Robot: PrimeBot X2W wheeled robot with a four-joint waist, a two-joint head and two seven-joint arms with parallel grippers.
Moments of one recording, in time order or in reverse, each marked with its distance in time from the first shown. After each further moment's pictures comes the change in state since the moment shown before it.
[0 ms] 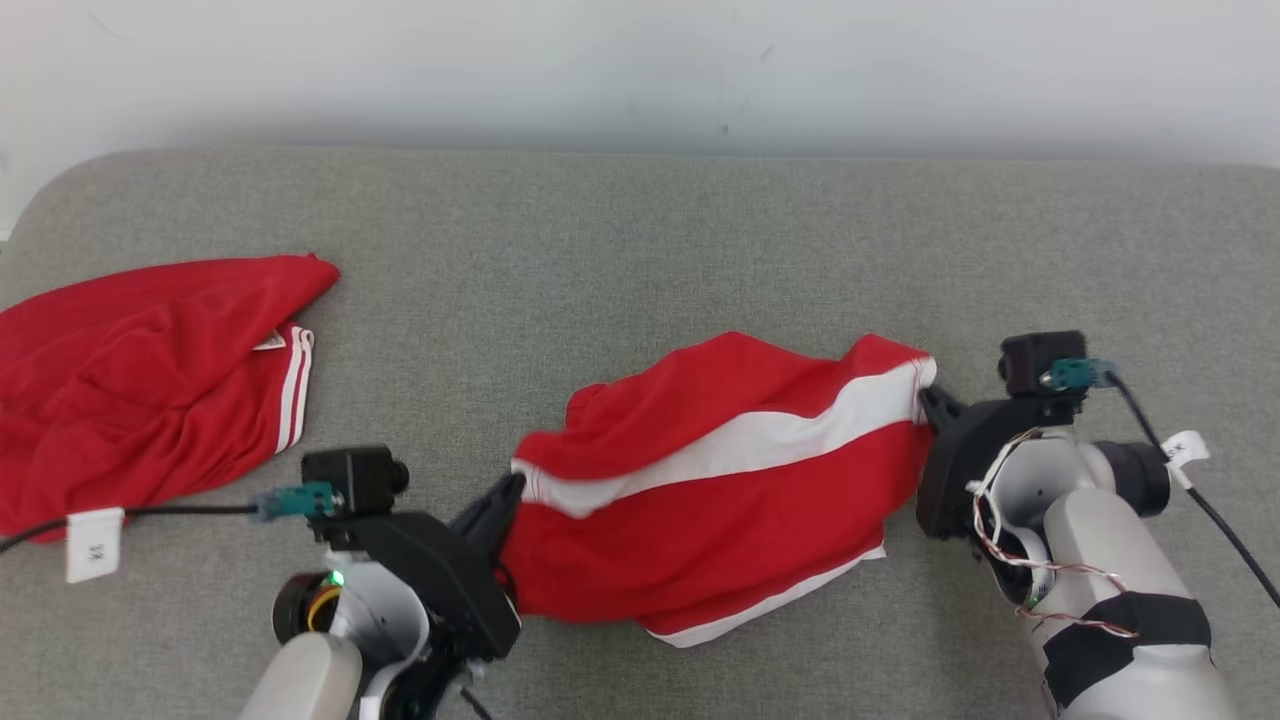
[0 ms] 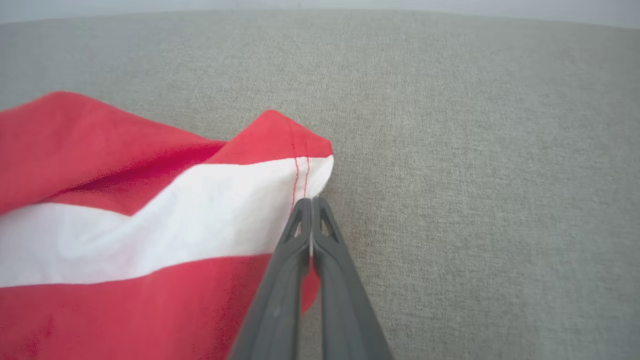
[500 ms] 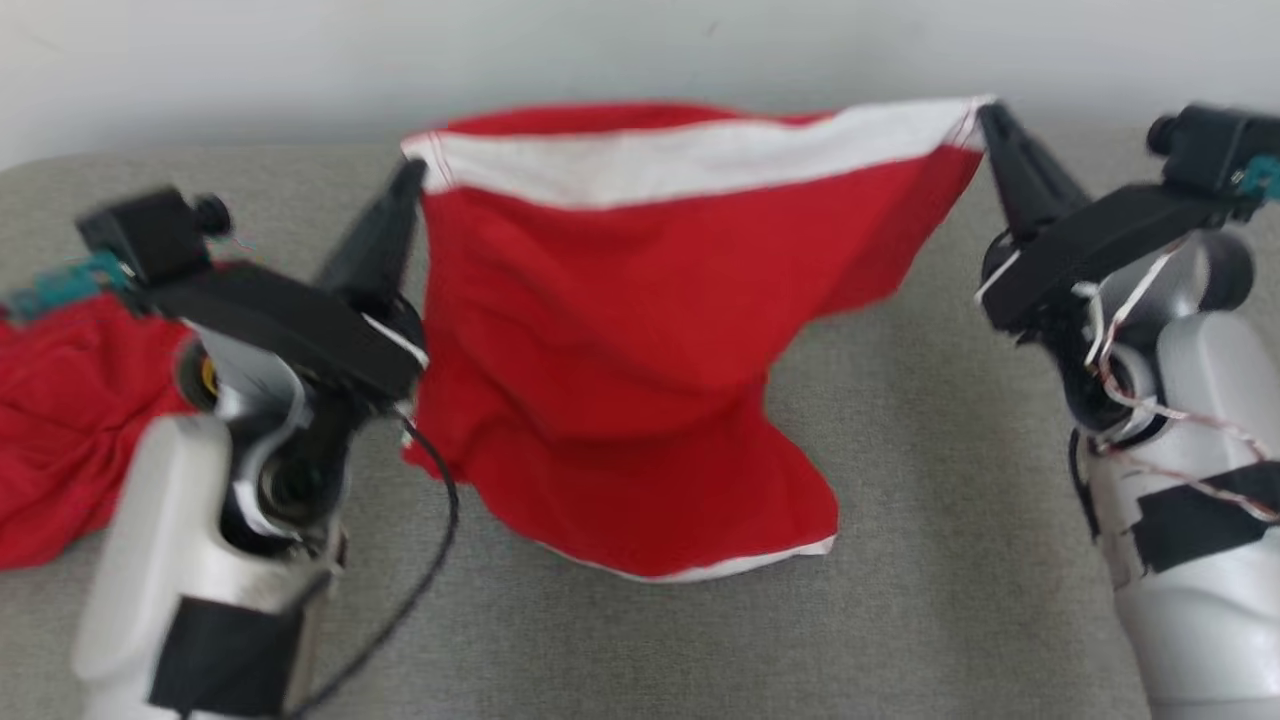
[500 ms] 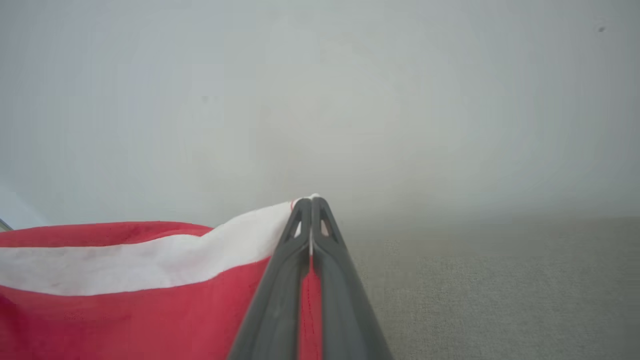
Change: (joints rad) left arm -0.304 -0.041 0.177 -0.044 -0.147 -0.048 -0.114; right arm -0.157 -0.059 0.022 -0.298 0.329 0.000 -0.094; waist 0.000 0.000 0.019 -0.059
